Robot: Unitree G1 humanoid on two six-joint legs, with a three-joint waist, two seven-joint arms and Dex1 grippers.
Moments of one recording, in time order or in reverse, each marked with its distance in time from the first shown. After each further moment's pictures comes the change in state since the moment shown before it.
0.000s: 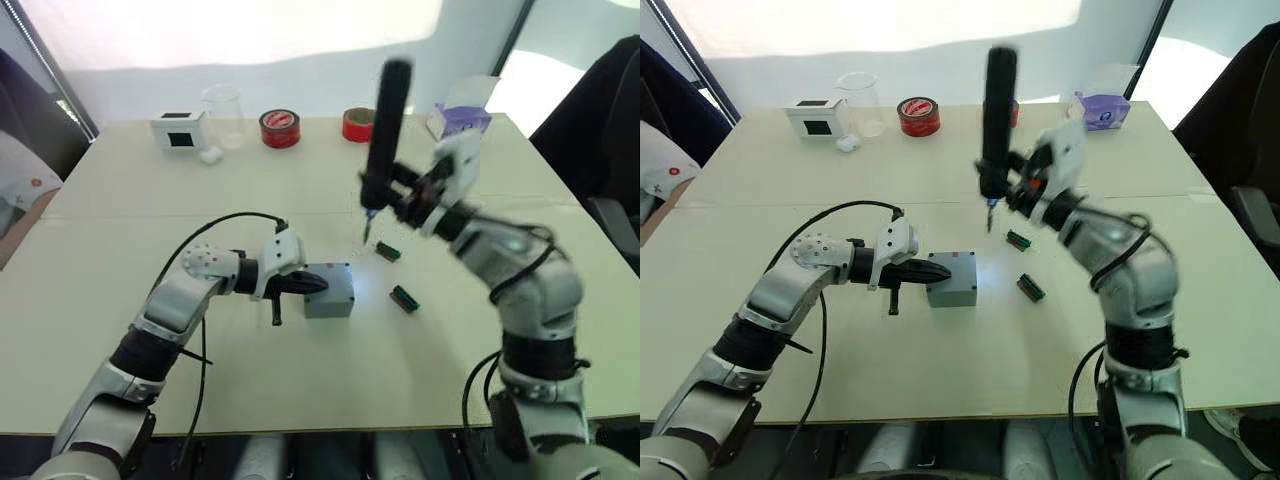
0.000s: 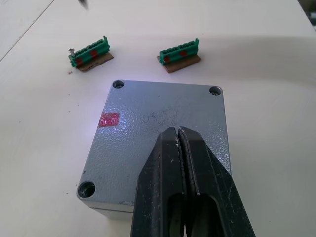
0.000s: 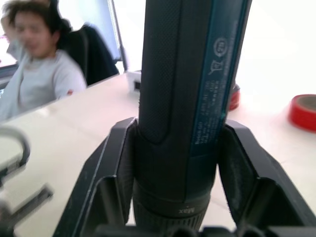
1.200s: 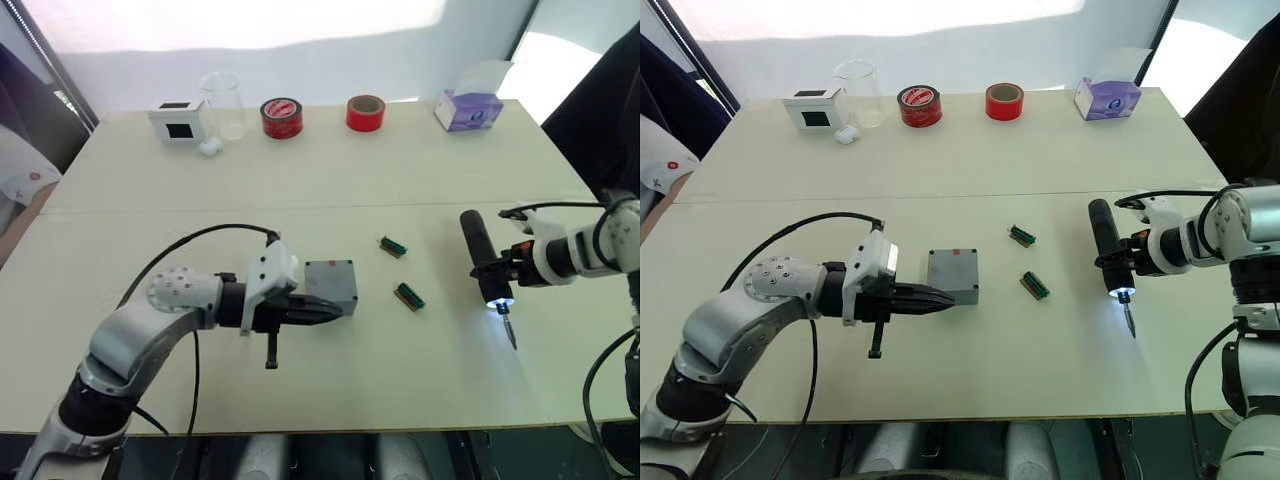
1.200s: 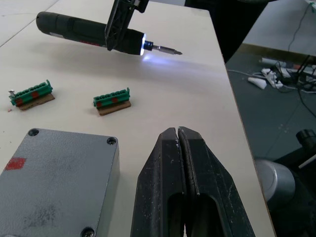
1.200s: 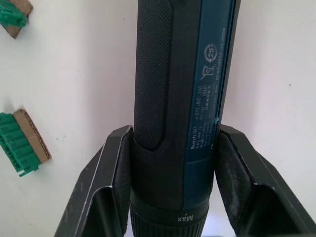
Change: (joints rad) left arm 0.159 0.136 0.115 -0.528 -0.325 0.300 0.107; right arm -0.063 -0.578 0.343 0.635 -0.081 0.615 0.302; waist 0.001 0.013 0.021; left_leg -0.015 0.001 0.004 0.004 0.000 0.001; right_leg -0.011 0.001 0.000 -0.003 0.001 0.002
